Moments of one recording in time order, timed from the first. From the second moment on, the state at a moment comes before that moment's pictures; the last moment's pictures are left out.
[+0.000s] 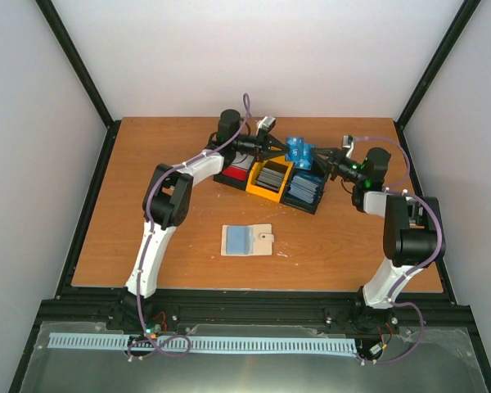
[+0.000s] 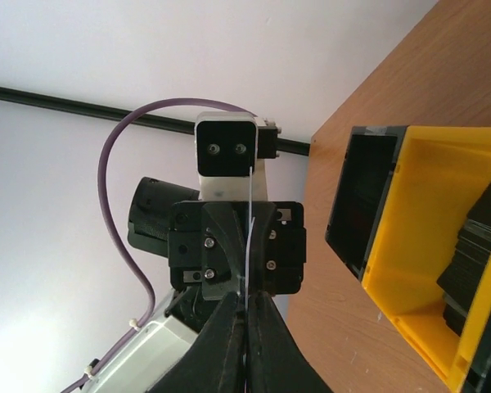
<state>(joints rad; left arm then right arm) -0.46 2.43 1.91 0.48 1.32 -1.32 -0.04 1.75 0.84 0.91 -1.03 1.35</state>
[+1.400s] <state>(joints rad) -0.40 1.84 1.61 -0.49 0.42 -0.39 0.38 1.95 1.56 -0.75 0.26 -0.06</state>
